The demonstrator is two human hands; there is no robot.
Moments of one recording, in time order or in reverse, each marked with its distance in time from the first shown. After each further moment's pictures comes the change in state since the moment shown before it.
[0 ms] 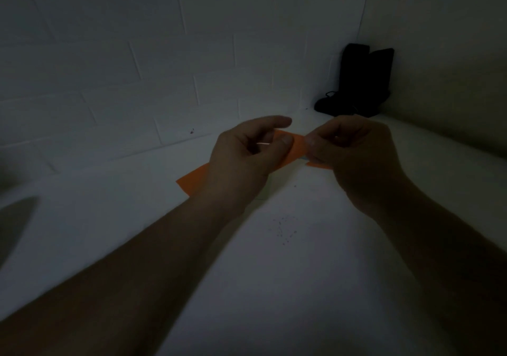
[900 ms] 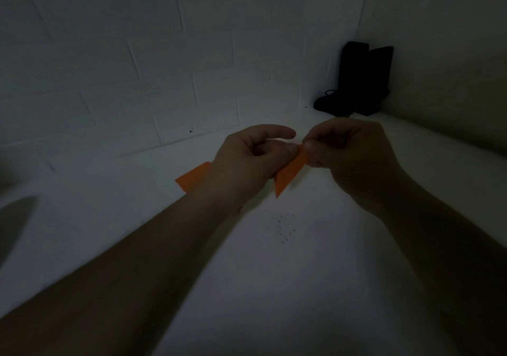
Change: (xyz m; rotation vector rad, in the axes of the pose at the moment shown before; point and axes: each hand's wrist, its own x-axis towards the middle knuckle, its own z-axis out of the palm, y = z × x) left_hand 0.004 -0.009 0.001 -0.106 -0.145 -0.155; right_hand 0.002 0.003 -0.002 0.013 -0.050 0.079
